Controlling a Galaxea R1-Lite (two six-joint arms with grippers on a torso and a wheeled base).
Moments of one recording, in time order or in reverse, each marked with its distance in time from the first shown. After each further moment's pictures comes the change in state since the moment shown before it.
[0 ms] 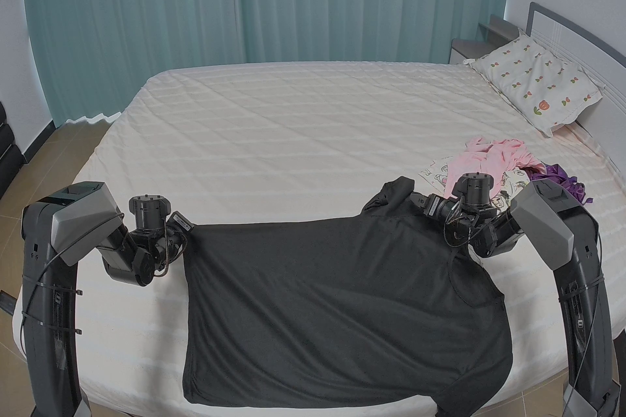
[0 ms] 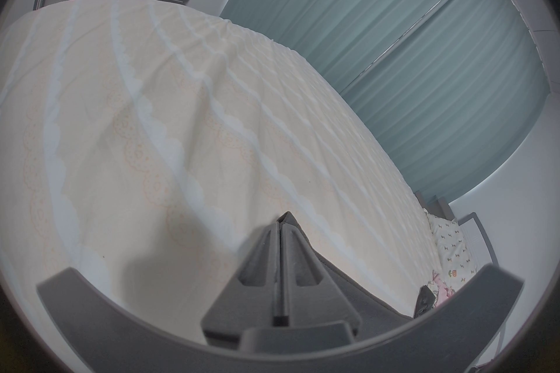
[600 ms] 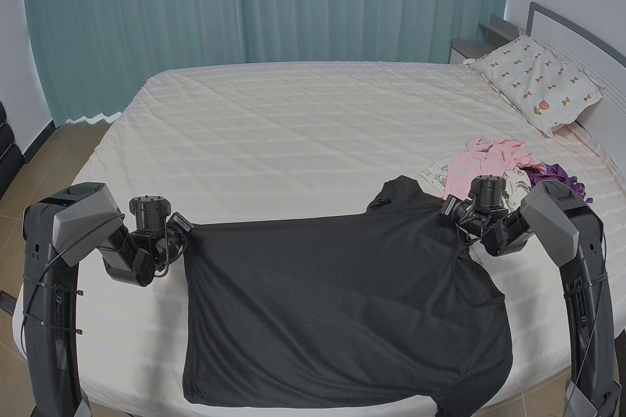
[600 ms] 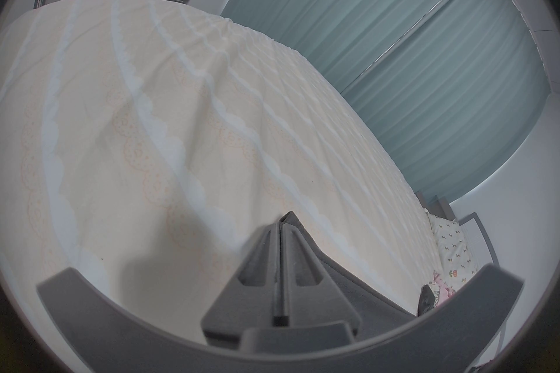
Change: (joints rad) left arm 0.004 0.010 -0.007 0.000 0.000 0.000; right arm -0.072 0.013 0.002 0.016 -0.040 0.050
